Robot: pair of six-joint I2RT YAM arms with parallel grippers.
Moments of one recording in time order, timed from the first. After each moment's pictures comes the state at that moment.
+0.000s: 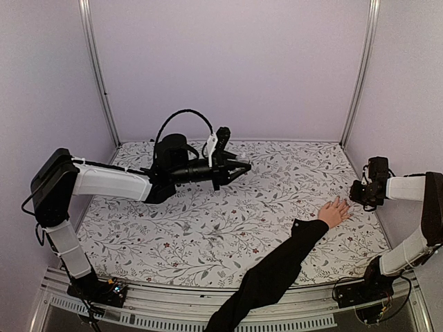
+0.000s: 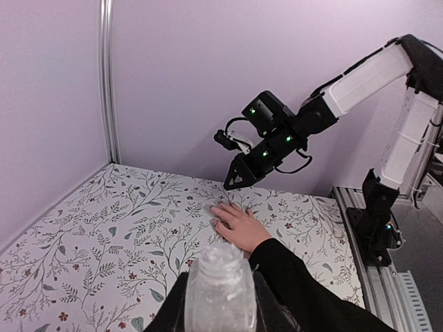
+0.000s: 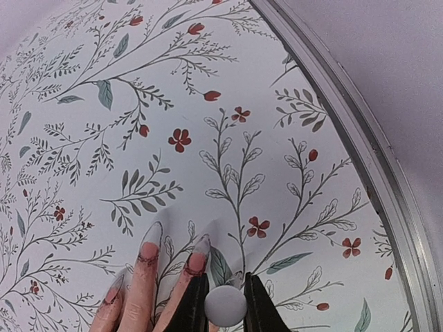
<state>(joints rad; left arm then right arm) -0.82 1.78 1.06 0.72 0.53 -0.06 -0.15 1.42 0.66 -0.12 0.02 0.27</state>
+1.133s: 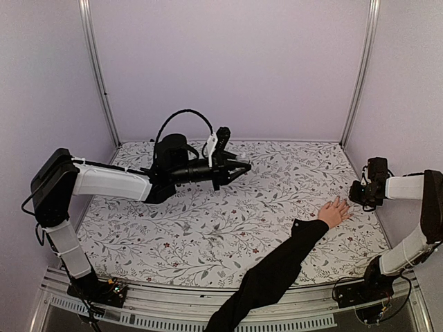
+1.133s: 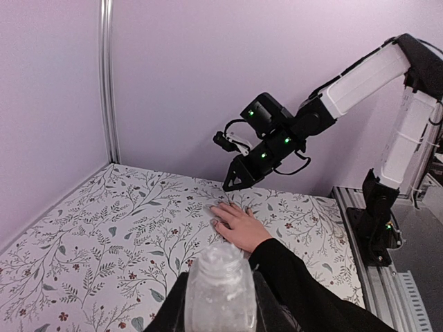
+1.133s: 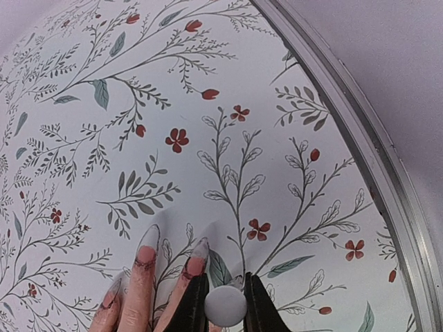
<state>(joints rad) -0.82 1.78 1.06 0.72 0.53 -0.06 -0.15 1.44 0.66 -0.11 0.02 0.28</state>
